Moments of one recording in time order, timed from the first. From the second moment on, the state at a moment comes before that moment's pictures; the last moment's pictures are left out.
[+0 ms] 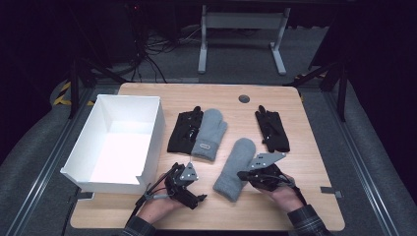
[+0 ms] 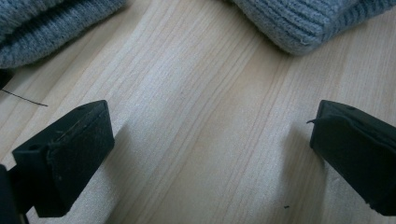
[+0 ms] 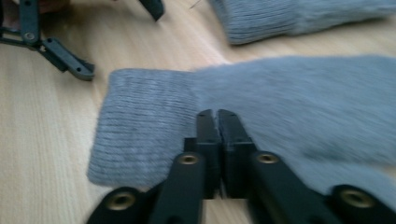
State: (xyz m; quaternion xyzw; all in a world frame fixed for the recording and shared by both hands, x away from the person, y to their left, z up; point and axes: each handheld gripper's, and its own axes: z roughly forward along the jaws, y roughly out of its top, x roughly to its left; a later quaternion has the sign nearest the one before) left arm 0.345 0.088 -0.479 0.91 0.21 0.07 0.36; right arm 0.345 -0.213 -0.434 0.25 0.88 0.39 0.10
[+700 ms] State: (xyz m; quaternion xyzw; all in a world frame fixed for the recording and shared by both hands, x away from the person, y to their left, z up) left arm 0.358 0.077 -0.428 0.89 0.26 0.08 0.37; right arm 0.336 -0.306 -0.453 0.38 0.83 0.37 0.17
